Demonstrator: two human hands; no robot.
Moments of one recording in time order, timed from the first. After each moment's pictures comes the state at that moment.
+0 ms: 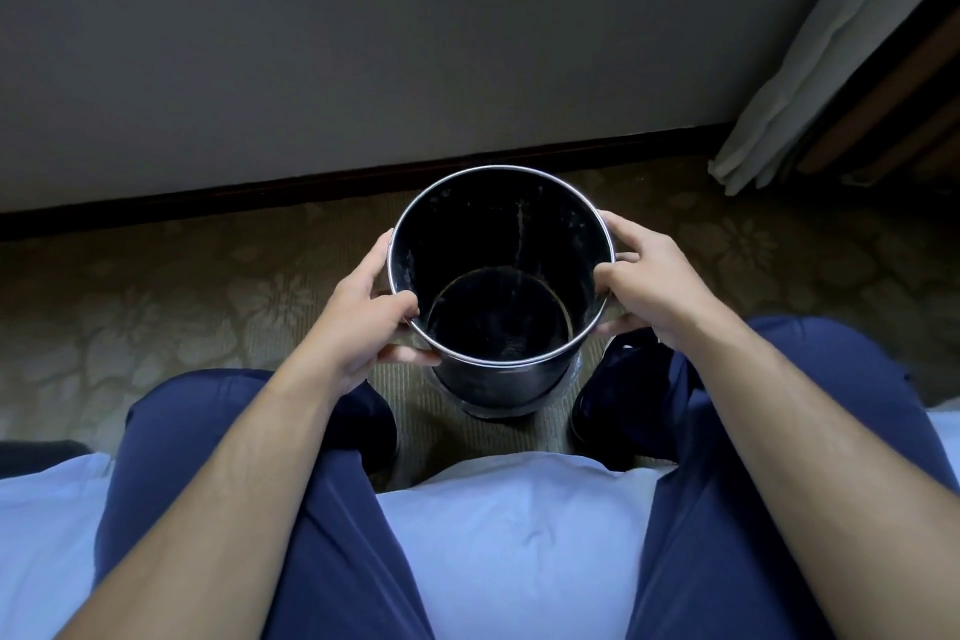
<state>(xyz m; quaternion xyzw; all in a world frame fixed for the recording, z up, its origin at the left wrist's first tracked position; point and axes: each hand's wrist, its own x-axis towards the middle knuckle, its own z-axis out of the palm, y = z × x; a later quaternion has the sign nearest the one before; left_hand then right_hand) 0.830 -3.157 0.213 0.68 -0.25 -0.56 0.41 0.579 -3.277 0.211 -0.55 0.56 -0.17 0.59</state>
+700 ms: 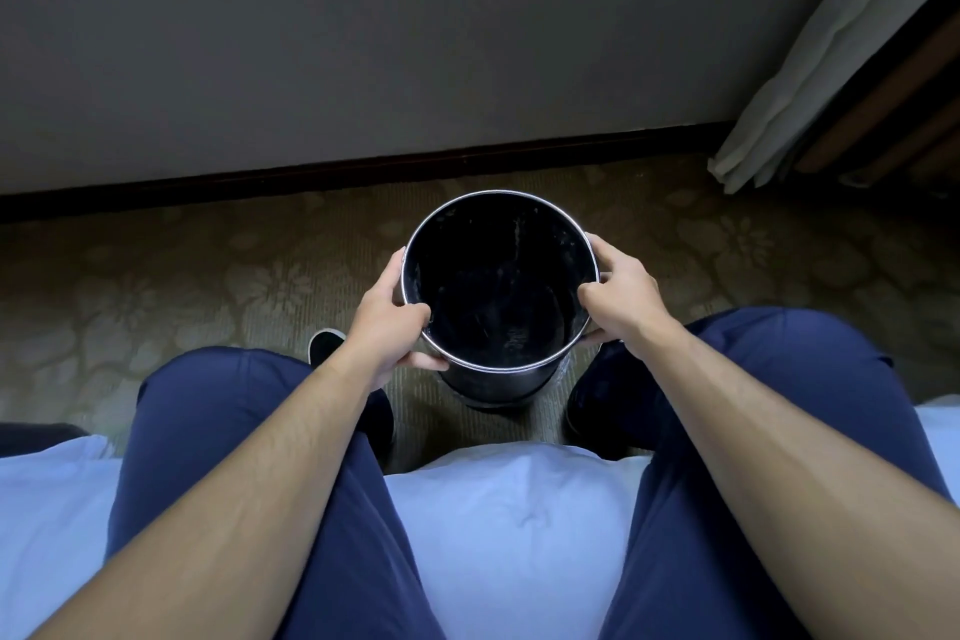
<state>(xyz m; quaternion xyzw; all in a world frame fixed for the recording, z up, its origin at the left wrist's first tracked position) 0.812 -3.155 0.179 0.71 -0.21 -0.54 0.40 0.592 -3.267 0.166 -0.54 0.61 -0.14 0.56</state>
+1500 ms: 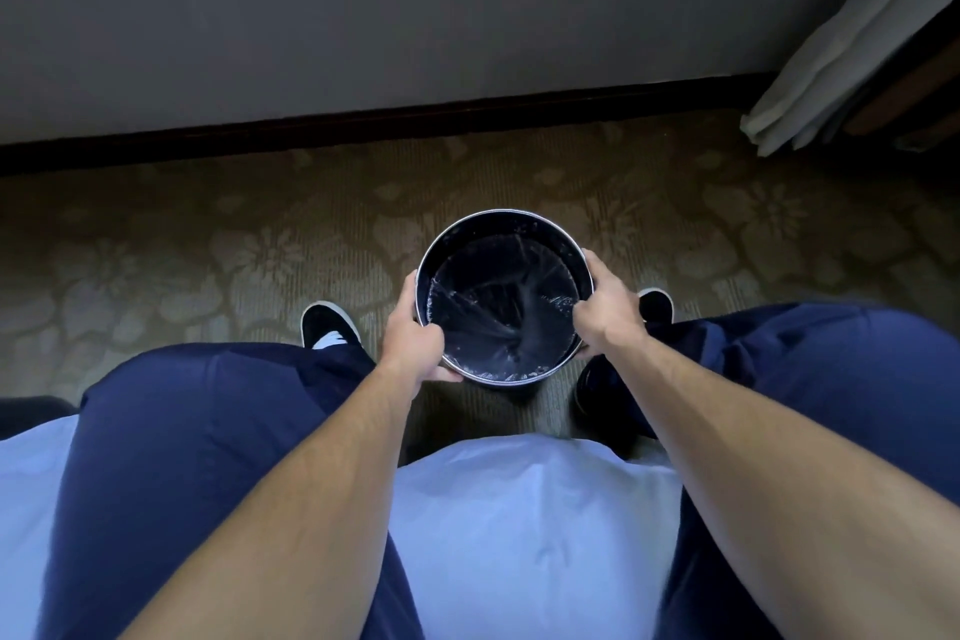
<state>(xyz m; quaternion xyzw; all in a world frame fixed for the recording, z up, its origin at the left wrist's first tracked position) 0.804 -3.164 0.074 0.77 -0.12 -0.52 0.35 0.615 -3.275 0.058 -0.54 0.69 -0.03 0.48</state>
